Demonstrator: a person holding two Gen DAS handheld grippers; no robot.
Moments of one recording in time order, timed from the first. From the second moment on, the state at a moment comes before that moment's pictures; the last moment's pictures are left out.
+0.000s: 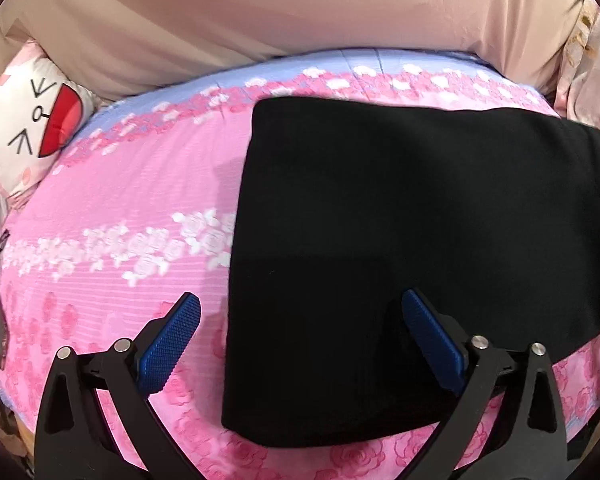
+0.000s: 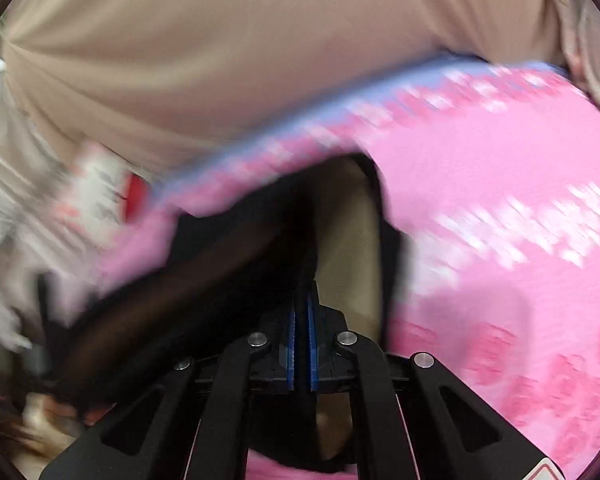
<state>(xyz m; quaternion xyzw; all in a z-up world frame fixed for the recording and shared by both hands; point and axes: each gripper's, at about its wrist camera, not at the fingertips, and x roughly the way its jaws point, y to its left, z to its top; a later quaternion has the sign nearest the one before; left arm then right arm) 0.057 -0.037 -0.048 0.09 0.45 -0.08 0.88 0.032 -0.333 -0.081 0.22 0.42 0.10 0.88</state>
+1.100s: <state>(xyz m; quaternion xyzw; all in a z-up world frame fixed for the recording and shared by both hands) 0.056 0.059 -0.025 0.04 0.40 -0.02 0.91 0.100 -0.134 0.002 0.02 0.43 0.13 0.90</state>
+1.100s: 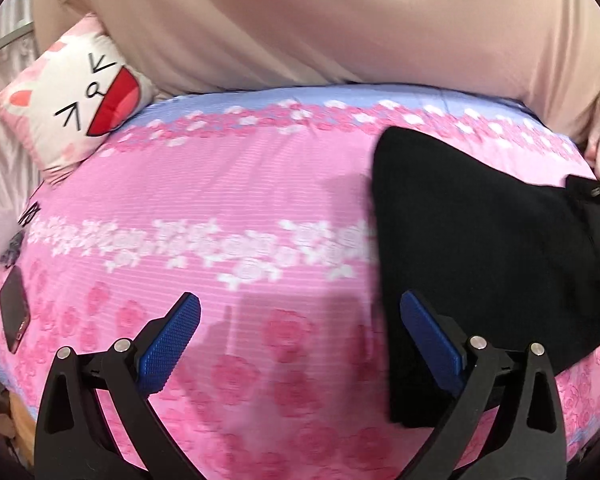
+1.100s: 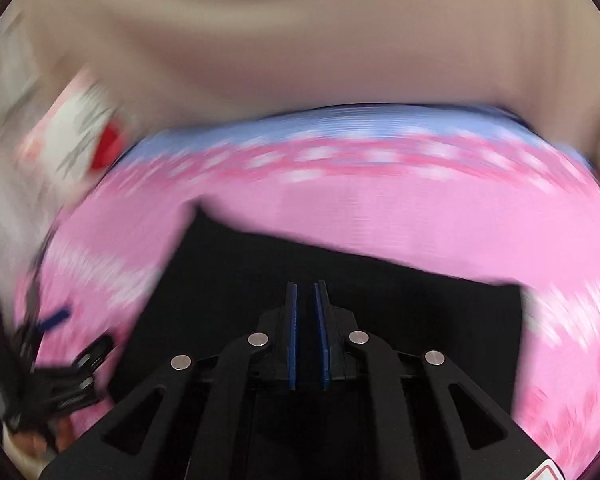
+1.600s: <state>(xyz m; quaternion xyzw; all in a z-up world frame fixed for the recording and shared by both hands) 0.049 0.086 -0.015 0.01 0.40 -0.02 0.92 0.088 -0.182 -0.004 0.06 0.40 0.06 0.91</state>
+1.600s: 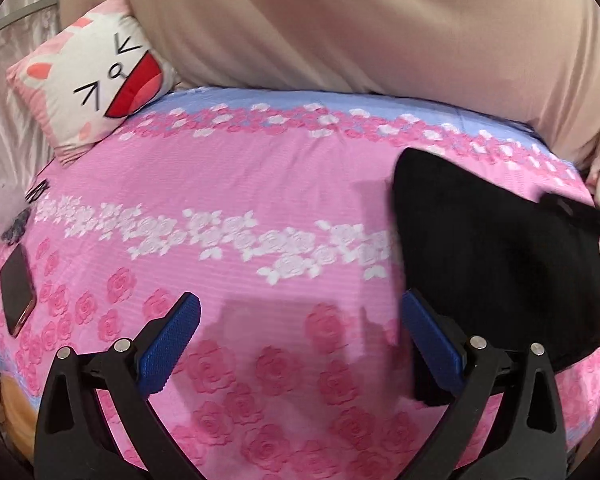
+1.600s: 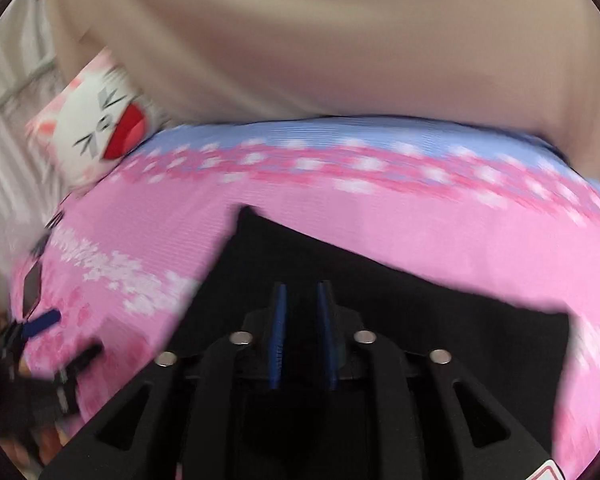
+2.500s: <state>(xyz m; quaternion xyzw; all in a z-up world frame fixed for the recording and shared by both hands) 0.044 -0.053 -0.034 0.14 0.42 -0.05 0.90 -0.022 -0.275 -0.066 0.07 0.43 -0.03 0.90</state>
